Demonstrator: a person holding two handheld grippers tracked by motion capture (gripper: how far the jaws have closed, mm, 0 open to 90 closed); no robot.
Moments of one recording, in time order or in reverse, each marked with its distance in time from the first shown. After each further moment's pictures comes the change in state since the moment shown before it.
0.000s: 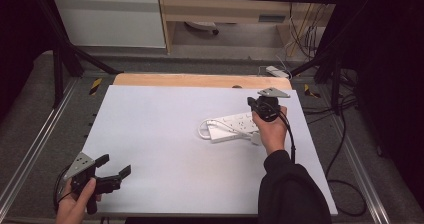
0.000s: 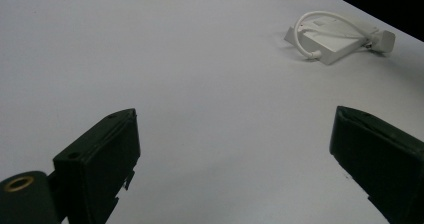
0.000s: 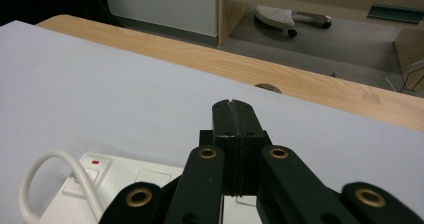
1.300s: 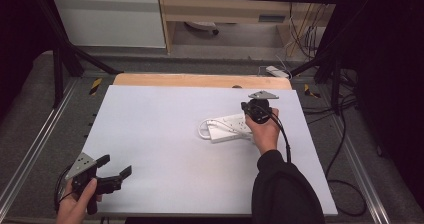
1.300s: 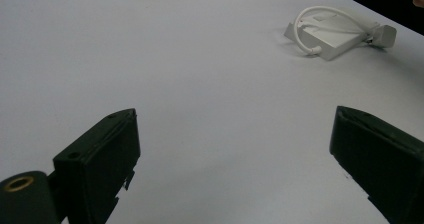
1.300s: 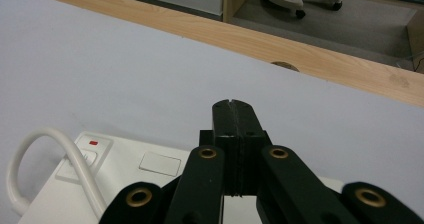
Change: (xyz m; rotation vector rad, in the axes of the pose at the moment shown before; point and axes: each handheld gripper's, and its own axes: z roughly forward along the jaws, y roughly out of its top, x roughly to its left) left arm -0.001 0.000 0.001 0.012 0.003 0.012; right arm 0.013 -0.012 0.023 0.078 0.007 -0.027
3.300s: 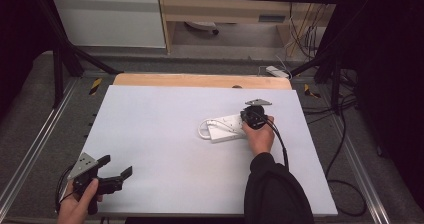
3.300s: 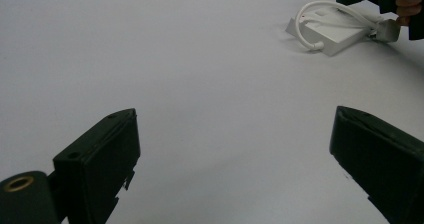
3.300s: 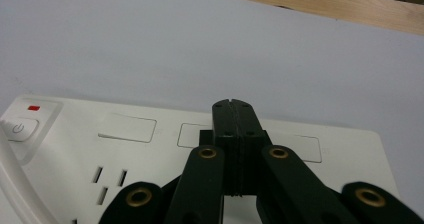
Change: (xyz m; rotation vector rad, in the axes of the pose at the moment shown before) left arm -0.002 -0.001 0.001 0.013 0.006 0.010; right arm 0.000 -0.032 0.031 0.105 -0.054 0.058
